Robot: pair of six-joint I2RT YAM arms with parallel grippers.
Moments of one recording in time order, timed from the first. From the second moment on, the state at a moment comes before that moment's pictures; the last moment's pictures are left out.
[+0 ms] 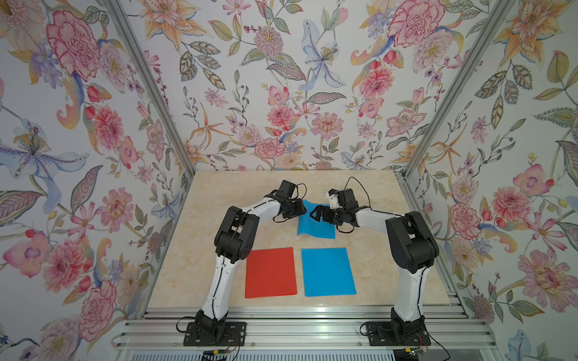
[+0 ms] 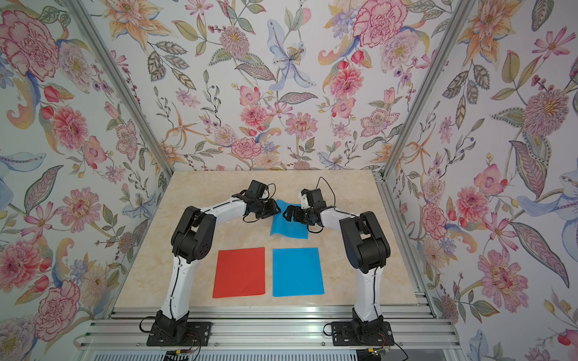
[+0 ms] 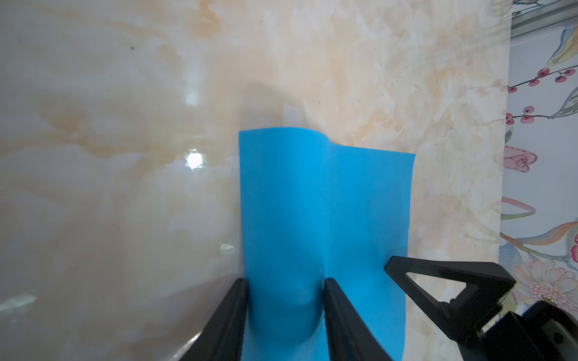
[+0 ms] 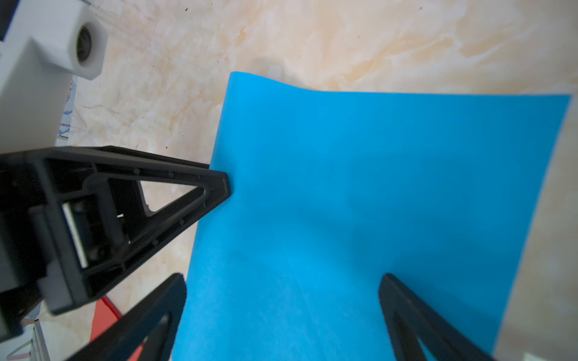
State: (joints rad) left arm -0.49 2.32 1.72 -0.31 0.35 -0.66; right arm 0.38 2.03 1.25 -0.07 -0.40 0.44
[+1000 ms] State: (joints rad) left arm -0.40 2.31 1.58 -0.20 0.87 -0.57; right arm 0.38 2.04 1.25 -0.05 -0.41 0.44
